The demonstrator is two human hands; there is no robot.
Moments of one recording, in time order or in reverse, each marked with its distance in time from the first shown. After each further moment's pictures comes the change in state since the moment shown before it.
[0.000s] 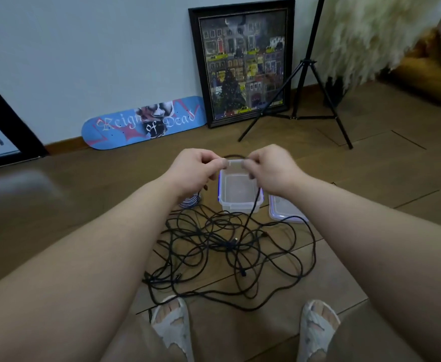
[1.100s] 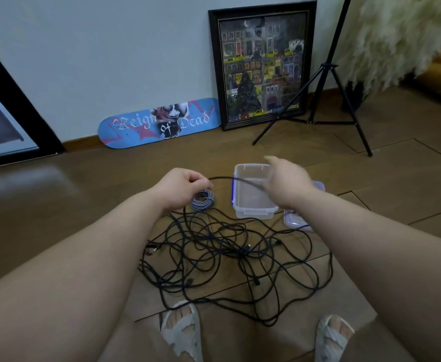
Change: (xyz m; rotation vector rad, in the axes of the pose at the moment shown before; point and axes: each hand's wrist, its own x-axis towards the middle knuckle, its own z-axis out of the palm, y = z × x) left_hand 0.001 -0.052 -0.045 0.090 -0.052 -0.140; right_hand 0.020 -0.007 0.026 -0.316 -0.036 0.108
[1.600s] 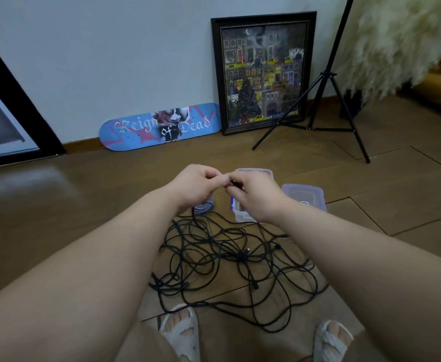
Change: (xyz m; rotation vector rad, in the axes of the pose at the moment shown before) left_hand 0.003 0.016 0.010 -0.133 -0.047 0.081; right_hand -0.019 -0.034 0.012 0.286 -0.078 -0.380
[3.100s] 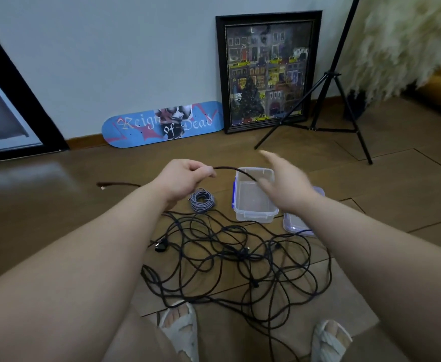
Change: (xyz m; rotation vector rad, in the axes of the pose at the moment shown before) left_hand -0.004 -0.011 -0.020 -0.105 0.144 -0.057; right_hand -0.007 0.025 -0.024 -0.086 0.156 0.221
